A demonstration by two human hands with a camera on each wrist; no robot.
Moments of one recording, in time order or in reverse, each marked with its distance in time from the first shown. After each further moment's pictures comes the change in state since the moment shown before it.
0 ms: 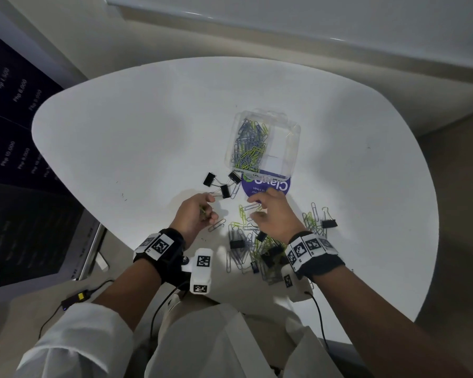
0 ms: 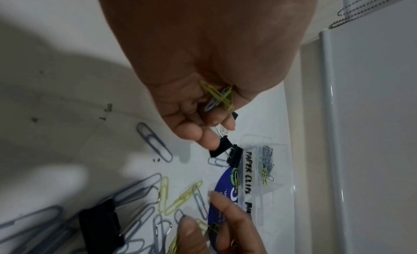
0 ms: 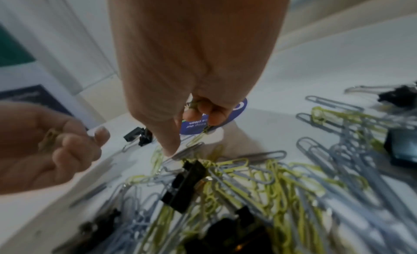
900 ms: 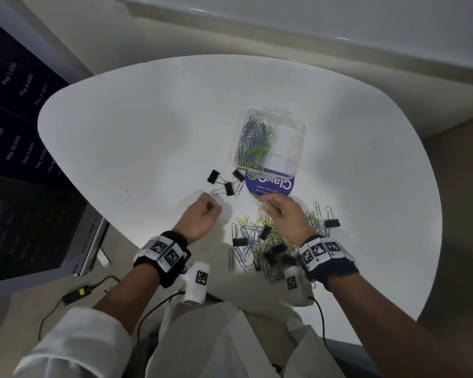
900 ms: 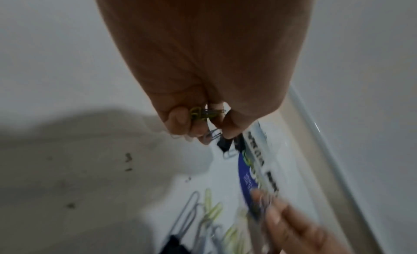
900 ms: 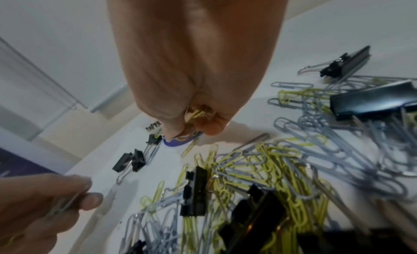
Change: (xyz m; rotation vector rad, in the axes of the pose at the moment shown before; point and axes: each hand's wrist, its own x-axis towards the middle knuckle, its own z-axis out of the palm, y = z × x) left_hand 0.002 -0.013 -0.016 0.848 -0.043 0.337; right_hand -0.012 0.006 -0.005 0.326 0.078 0.086
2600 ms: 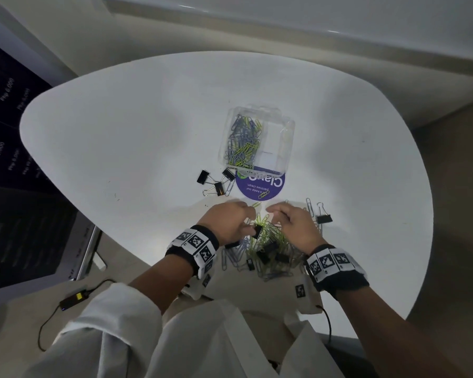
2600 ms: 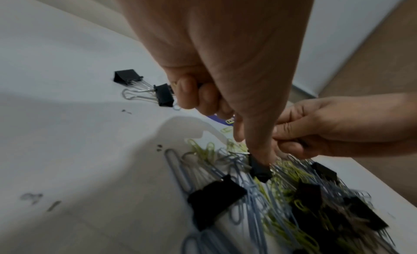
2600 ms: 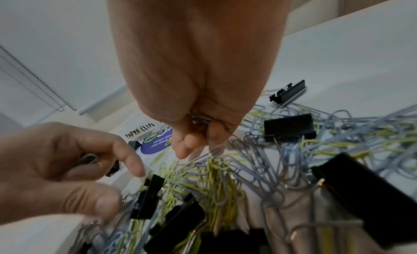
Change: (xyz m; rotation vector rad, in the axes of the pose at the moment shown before) left_hand 0.013 0.051 0.050 0.760 -0.274 0.468; right_hand -0.024 0.031 -0.023 -0.075 -0.011 0.106
